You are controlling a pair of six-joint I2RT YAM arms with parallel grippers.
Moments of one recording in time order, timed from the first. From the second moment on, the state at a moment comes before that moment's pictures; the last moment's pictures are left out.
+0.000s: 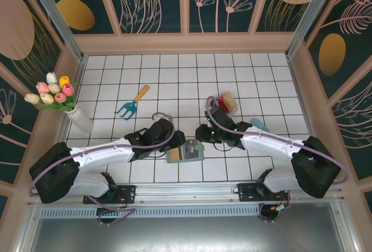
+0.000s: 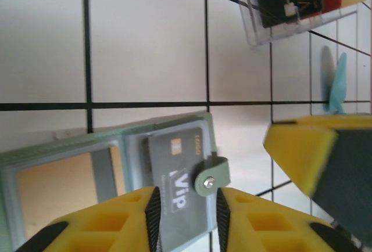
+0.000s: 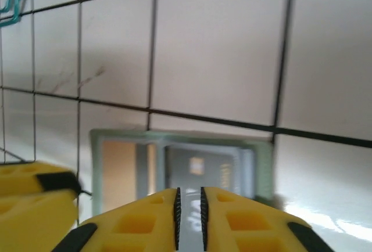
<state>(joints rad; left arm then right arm) -0.94 1.31 0.59 -0.06 0.00 -1.11 0.83 1.32 0.69 -0.25 -0.16 0.83</state>
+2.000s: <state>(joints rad) -0.91 1.47 0.72 -0.15 -0.13 -1.02 0.16 1.52 1.11 -0.56 -0.07 0.37</state>
